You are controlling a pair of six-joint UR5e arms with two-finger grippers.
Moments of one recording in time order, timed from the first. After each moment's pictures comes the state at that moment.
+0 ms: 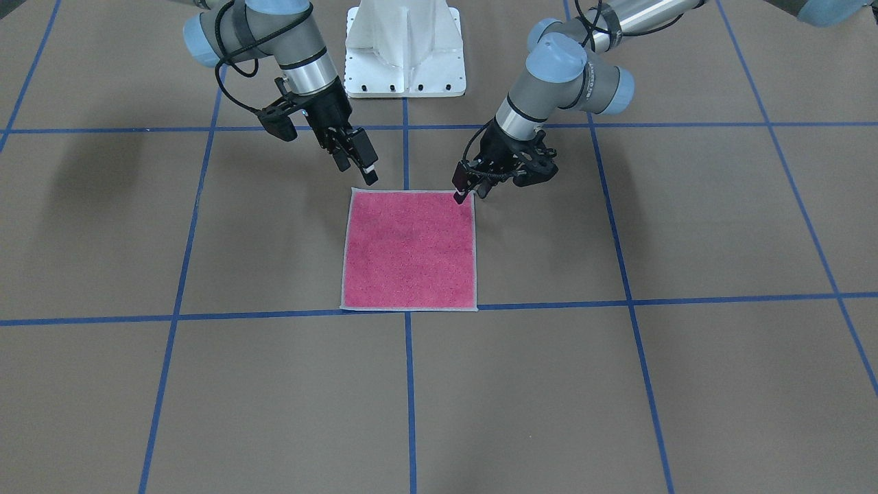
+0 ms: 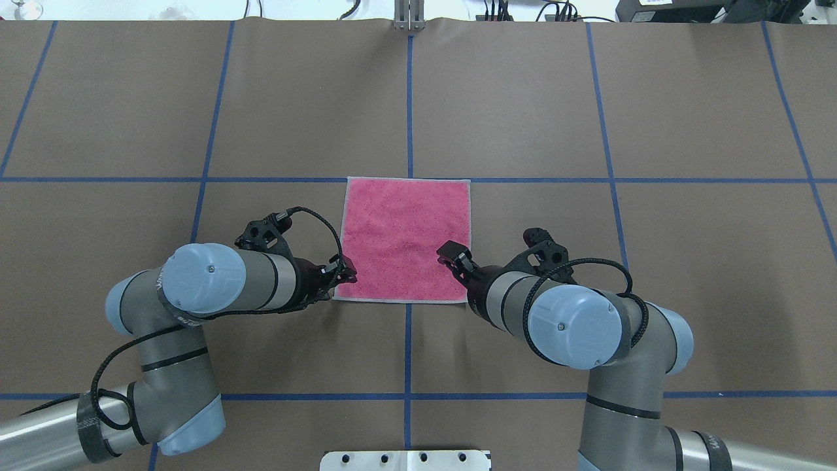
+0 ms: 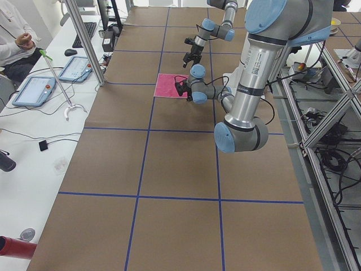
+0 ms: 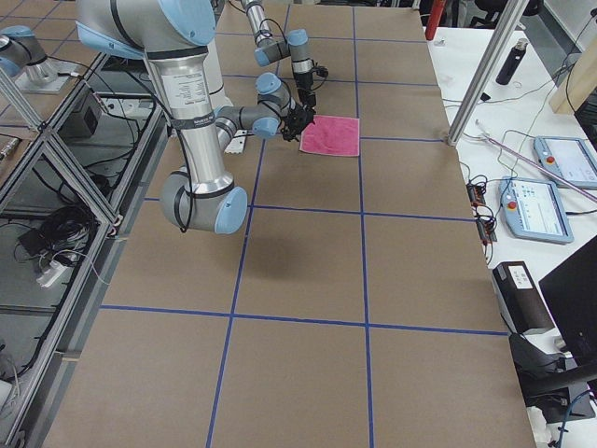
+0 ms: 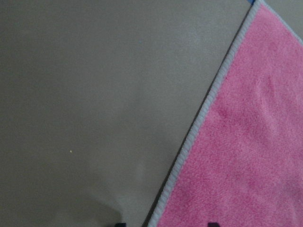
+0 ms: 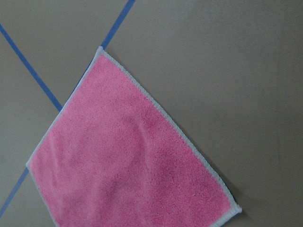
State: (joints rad) left arm -0.41 -1.98 -1.66 -2.25 -1.72 -1.84; right arm 0.30 -1.19 1.87 -1.13 1.42 2.22
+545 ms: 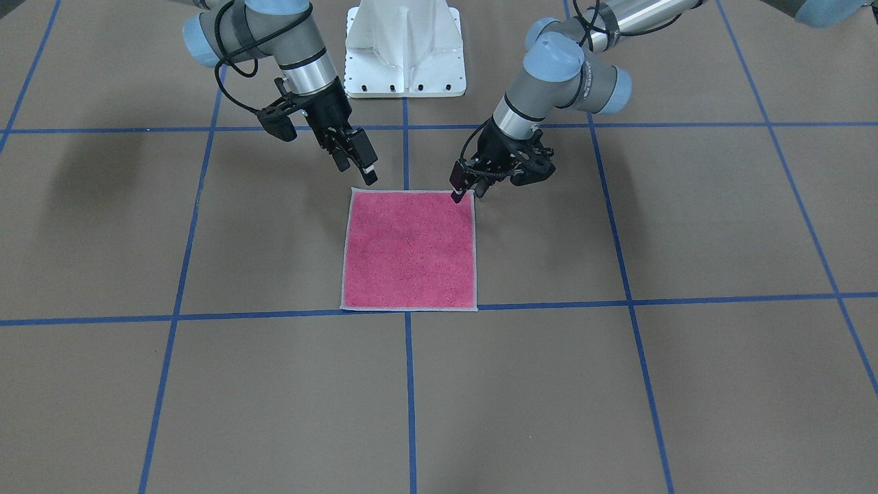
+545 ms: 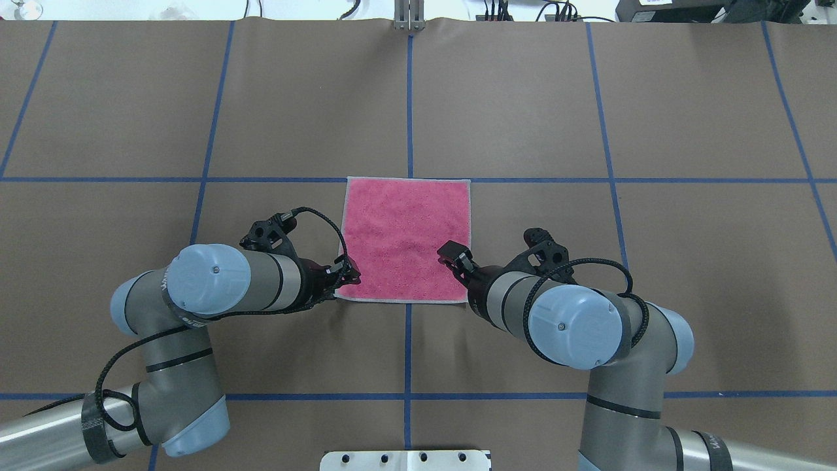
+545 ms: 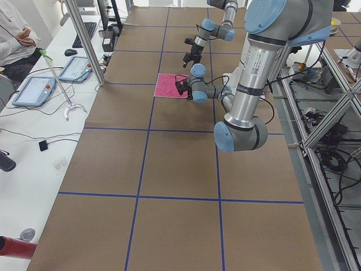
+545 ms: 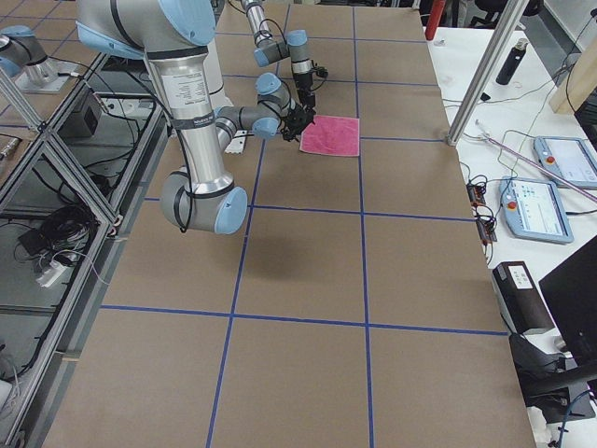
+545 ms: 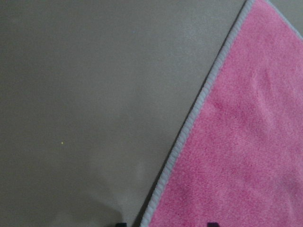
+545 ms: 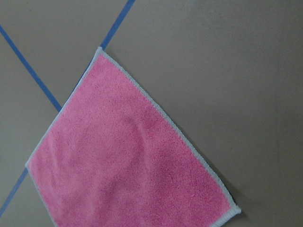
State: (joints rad) left arm -0.41 -1.99 -1.66 -2.25 -1.72 -1.85; right arm 0.30 -1.19 1.87 -1.12 1.42 2.22
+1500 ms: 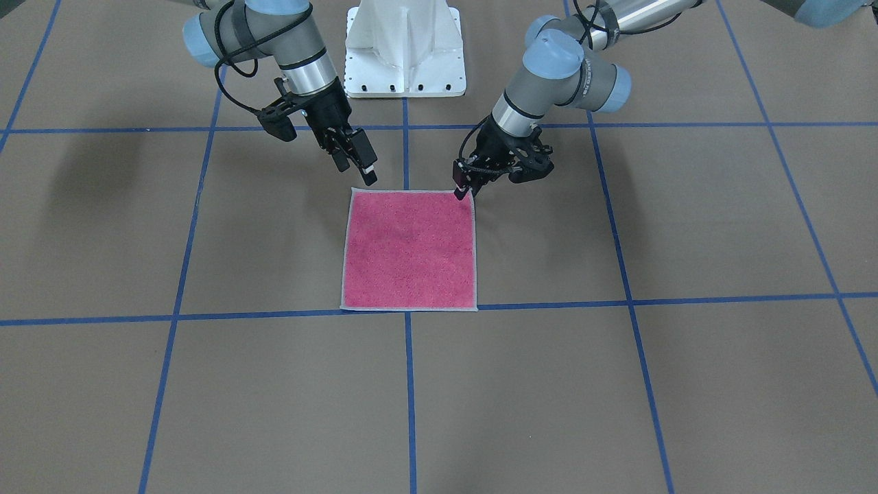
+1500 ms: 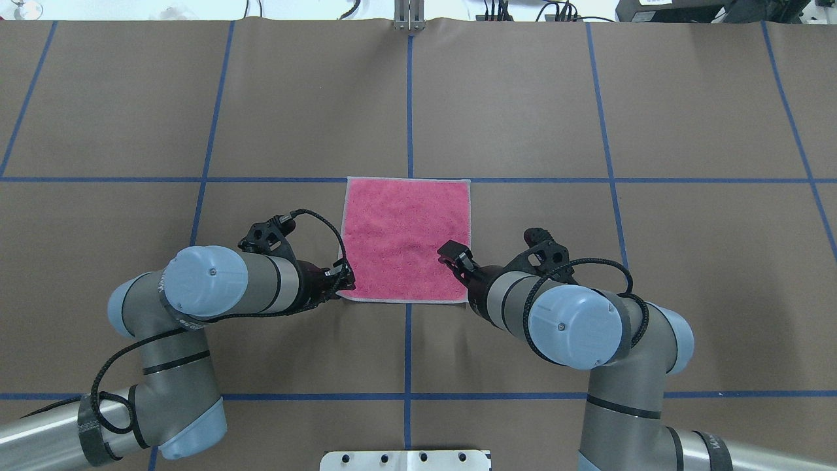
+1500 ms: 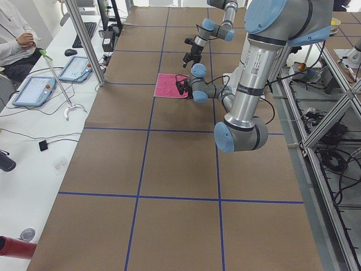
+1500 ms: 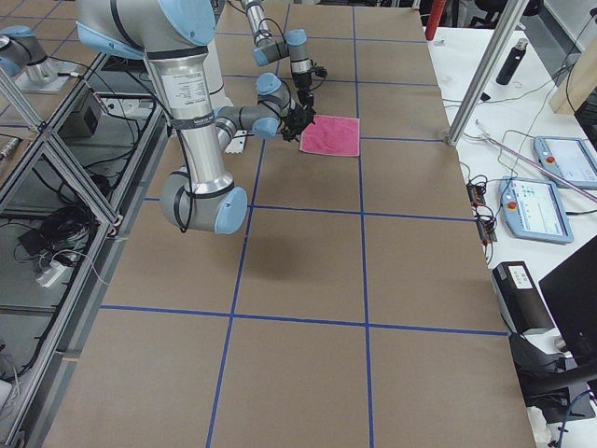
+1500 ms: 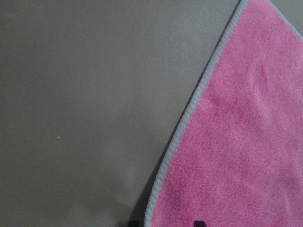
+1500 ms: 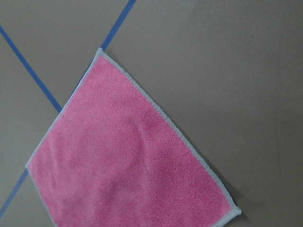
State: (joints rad) left arm -0.40 -1.98 -1.67 -2.25 -1.73 -1.84; right arm 0.30 -1.19 1.87 -1.13 1.42 2.22
